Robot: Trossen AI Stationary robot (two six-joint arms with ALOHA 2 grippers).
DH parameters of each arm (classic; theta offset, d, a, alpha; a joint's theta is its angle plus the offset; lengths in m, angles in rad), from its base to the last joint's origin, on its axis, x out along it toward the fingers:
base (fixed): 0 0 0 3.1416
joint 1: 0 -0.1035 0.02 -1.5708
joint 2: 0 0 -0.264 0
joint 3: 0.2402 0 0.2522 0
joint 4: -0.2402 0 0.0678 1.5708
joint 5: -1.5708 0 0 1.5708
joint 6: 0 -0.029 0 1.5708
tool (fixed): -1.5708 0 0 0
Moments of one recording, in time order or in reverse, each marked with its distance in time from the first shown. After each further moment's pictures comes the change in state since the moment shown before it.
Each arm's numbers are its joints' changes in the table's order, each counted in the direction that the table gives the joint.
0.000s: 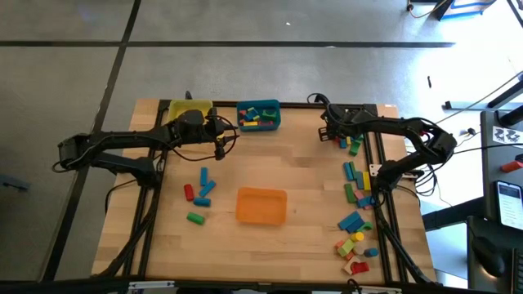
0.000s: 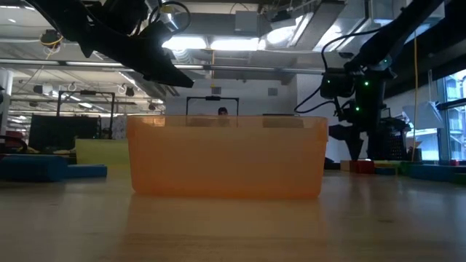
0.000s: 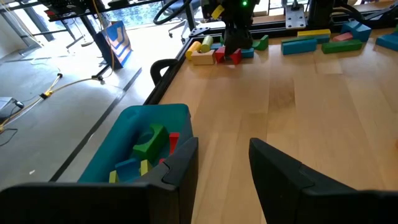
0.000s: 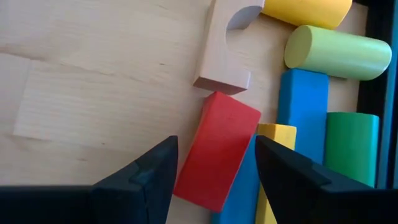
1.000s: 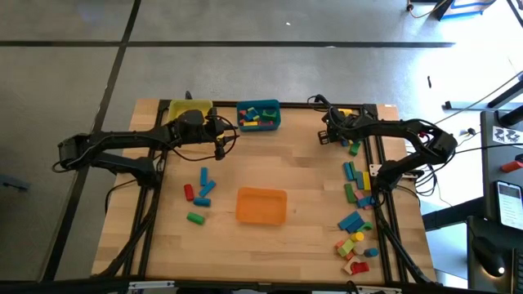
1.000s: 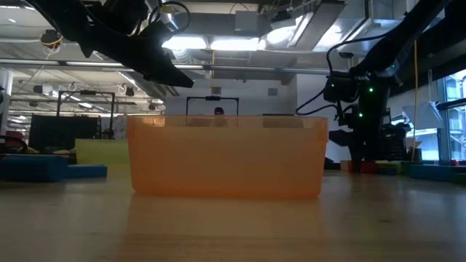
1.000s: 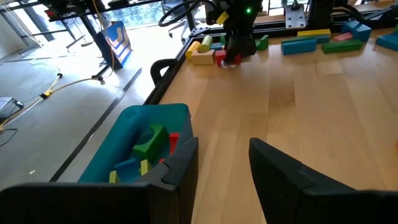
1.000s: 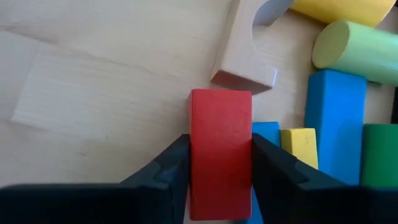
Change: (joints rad) left arm 0.000 0.000 0.000 0.000 0.000 -0.002; right arm -0.002 0.006 -0.079 0.126 -0.039 0.083
